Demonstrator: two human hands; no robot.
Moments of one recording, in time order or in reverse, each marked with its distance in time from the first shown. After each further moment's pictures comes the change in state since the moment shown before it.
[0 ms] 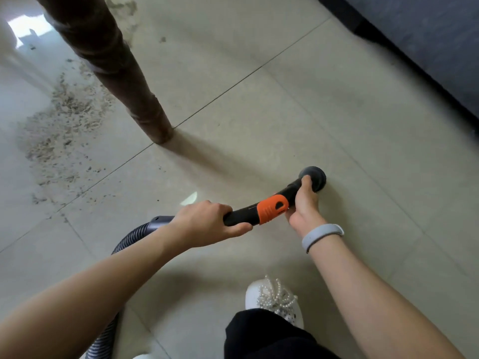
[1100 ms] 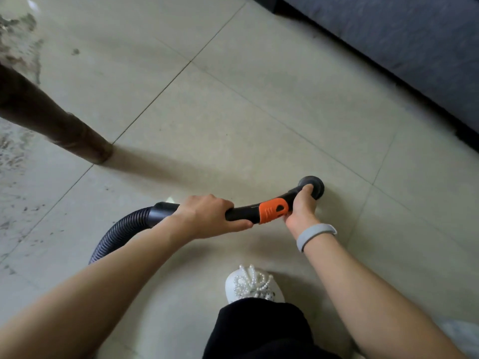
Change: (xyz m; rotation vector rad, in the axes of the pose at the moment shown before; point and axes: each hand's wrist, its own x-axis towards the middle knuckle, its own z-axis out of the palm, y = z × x) left_hand 0.036 0.071 -0.002 0.280 -0.110 0.287; right_hand 0.007 0.001 -0.086 0.229 0.273 0.042
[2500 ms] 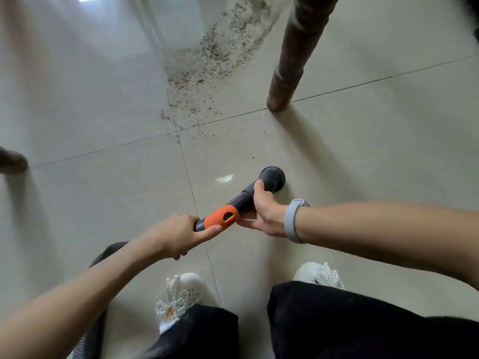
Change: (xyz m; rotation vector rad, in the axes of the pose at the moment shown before) left_hand -0.236 -0.092 0.166 -0.841 0.075 -0.675; right_hand -0.180 0.189 0.095 -1.138 -0.752 0.145
